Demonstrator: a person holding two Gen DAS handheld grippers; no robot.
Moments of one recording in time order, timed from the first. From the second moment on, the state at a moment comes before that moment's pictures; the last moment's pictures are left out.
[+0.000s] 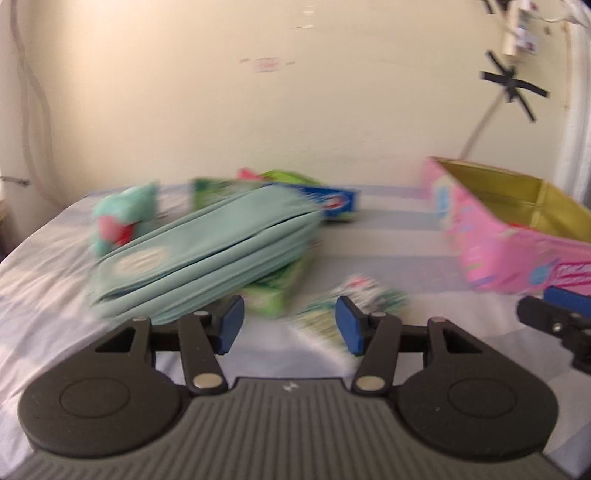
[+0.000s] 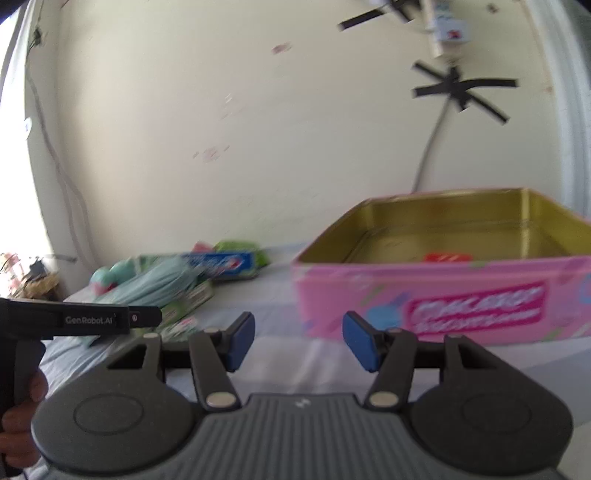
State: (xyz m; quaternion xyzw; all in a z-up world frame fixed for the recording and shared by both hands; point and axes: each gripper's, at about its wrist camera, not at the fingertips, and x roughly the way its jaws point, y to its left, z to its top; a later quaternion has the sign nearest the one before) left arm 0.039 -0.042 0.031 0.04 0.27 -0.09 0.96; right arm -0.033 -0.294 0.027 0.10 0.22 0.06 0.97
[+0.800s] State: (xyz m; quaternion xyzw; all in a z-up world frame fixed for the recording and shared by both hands) left arm 0.053 0.048 0.004 -0.10 0.29 -0.11 0.95; right arm -0.012 -0.172 0.002 -0.09 0.30 0.14 0.94
